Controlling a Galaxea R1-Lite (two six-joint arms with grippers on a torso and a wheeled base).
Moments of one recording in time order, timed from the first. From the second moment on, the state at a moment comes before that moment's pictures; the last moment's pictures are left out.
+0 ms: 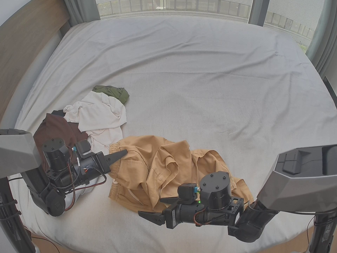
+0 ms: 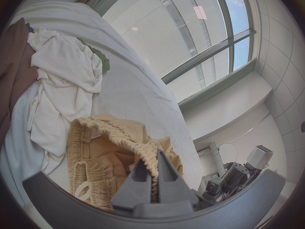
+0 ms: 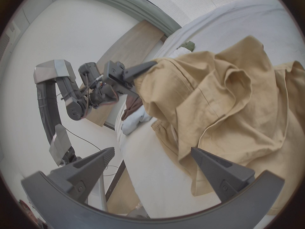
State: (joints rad) left arm -0.22 2.08 -0.41 -1.55 -0.58 -0.64; right arm 0.87 2.27 -0.69 -1.18 0.29 0.42
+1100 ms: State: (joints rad) left arm -0.22 2.07 -0.41 -1.55 -0.58 -0.64; right arm 0.76 2.16 -0.76 -1.23 0.20 0.41
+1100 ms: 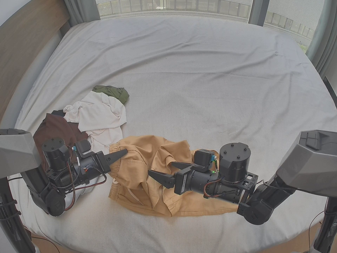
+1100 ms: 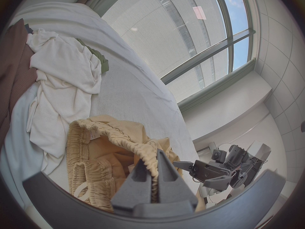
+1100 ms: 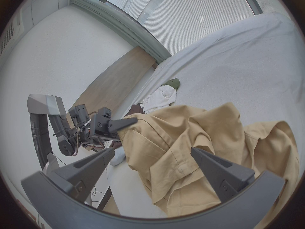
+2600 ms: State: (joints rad) left arm -0.22 2.07 -0.41 -1.55 -0.58 -0.64; right arm 0.69 2.39 -0.95 -1.24 0.16 0.34
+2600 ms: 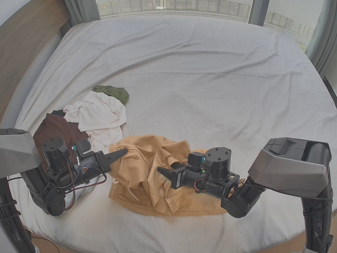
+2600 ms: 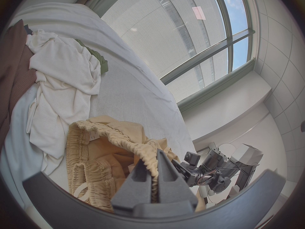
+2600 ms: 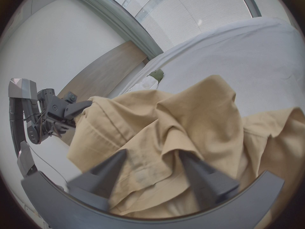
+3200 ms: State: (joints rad) left arm -0.22 2.07 -0.42 -1.55 -0.58 -0.64; right arm 0.64 2.27 -0.89 -1.31 0.18 0.51
